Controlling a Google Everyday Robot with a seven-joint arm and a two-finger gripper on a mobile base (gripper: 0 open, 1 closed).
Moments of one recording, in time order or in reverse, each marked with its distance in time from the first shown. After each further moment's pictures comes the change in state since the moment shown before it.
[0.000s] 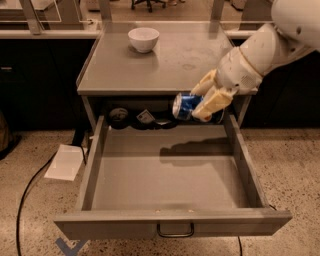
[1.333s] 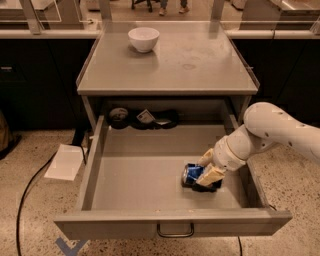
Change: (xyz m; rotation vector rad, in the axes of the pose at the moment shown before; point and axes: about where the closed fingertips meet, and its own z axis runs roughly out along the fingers) arm 0.175 0.060 0.168 -0.034 0.121 0.179
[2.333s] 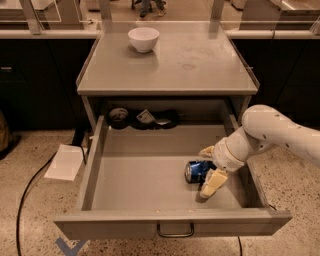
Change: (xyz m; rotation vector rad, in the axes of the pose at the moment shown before) arm 0.010 -0.006 0.008 0.005 0.016 -0.020
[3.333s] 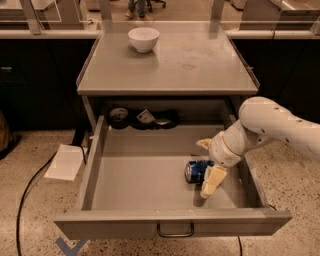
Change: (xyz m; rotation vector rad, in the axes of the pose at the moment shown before) arm -0.027 0.002 -0.016 0.015 0.011 -0.068
